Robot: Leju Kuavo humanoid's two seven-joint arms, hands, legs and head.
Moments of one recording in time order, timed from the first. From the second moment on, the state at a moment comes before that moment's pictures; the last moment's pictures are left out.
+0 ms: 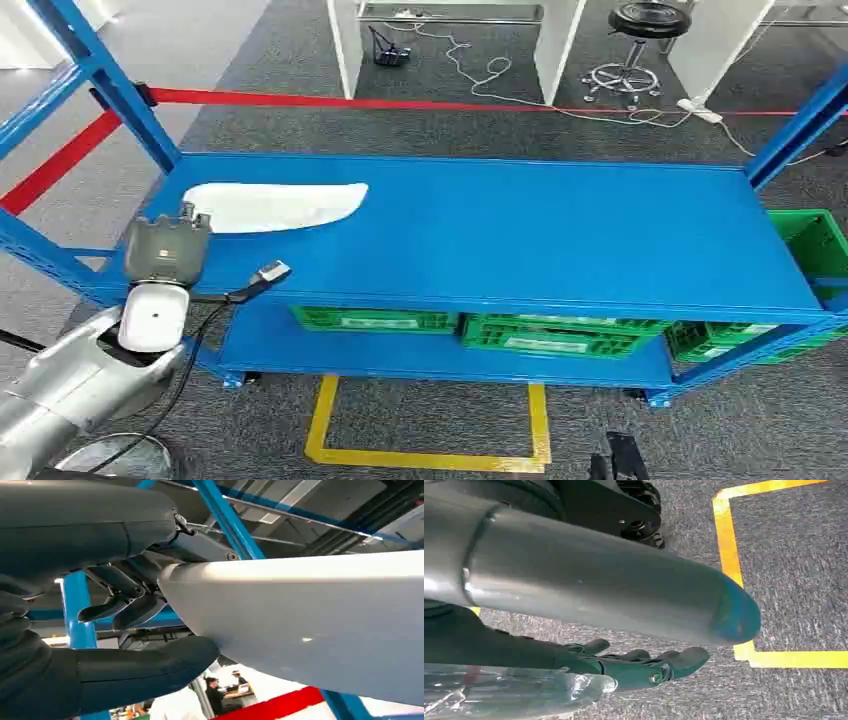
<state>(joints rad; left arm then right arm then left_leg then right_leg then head) -0.73 0.16 -1.03 -0.85 -1.49 0.31 0.54 -0.10 0.14 -1.32 -0.21 0.95 0.07 -0.26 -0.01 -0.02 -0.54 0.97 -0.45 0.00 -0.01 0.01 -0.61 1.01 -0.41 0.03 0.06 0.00</state>
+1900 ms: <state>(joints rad) -0.69 0.20 -1.09 -0.92 -1.49 0.32 0.58 -0.10 0.14 -1.30 -0.21 0.97 0.06 -0.25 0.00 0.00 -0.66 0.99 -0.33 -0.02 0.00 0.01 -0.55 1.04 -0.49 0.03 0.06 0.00</state>
